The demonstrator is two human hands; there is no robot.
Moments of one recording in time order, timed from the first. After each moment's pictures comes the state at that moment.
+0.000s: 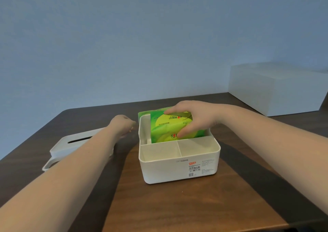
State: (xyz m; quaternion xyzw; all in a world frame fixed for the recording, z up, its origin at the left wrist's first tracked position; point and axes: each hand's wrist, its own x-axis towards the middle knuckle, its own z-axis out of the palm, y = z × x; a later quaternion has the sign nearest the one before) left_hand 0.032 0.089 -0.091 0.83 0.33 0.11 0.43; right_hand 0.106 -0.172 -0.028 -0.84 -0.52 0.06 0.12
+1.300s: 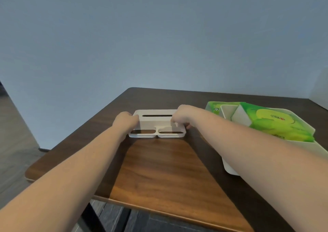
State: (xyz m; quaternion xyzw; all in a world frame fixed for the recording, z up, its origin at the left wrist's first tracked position) left_hand -0.123 0.199 -0.111 0.77 0.48 0.21 0.36; right_hand -0.001 0.069 -0.066 -0.91 -0.34 0.20 0.12
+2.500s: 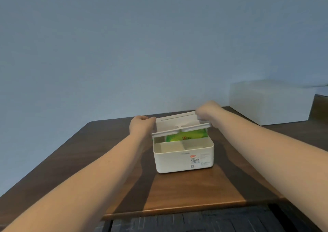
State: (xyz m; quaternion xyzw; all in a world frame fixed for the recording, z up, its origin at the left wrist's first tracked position) left_hand -0.040 -0.024 -0.031 0.73 0.32 0.29 0.53; right_hand 0.069 -0.194 -0.001 -0.87 -0.11 0.05 0.48
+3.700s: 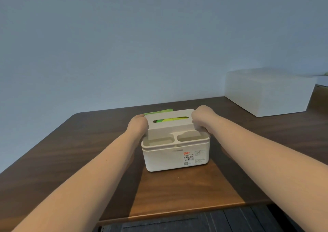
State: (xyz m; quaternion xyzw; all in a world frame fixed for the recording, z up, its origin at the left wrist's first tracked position) left_hand 0.002 -0.006 -0.064 0.80 0.32 0.17 0.49; right_hand 0.096 -0.175 -0.038 -0.96 -0.26 0.05 -0.13
